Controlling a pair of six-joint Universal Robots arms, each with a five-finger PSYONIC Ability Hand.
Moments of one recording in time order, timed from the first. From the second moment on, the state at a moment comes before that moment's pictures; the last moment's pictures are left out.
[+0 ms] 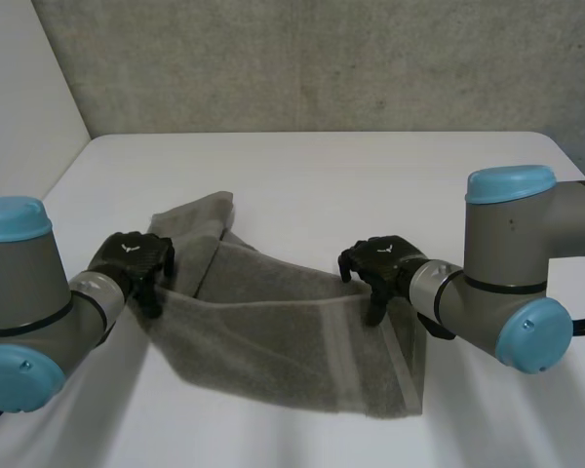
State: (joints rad) left arm 4.45 -2.00 -1.68 3.26 -1.50 3.44; right arm 2.04 -0.88 1.24 0.19 1.30 2.85; left_hand 0.68 0.68 0.68 0.68 0.51; right_hand 0.54 0.52 0.53 0.53 0.37
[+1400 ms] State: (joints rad) left arm 4.36 -2.05 -0.86 3.36 -1.65 3.22; right arm 2.04 -0.90 0.49 0.00 1.53 2.74; left_hand 1.20 1.22 1.22 1.22 1.03; right_hand 1.33 1.30 1.33 1.34 1.16
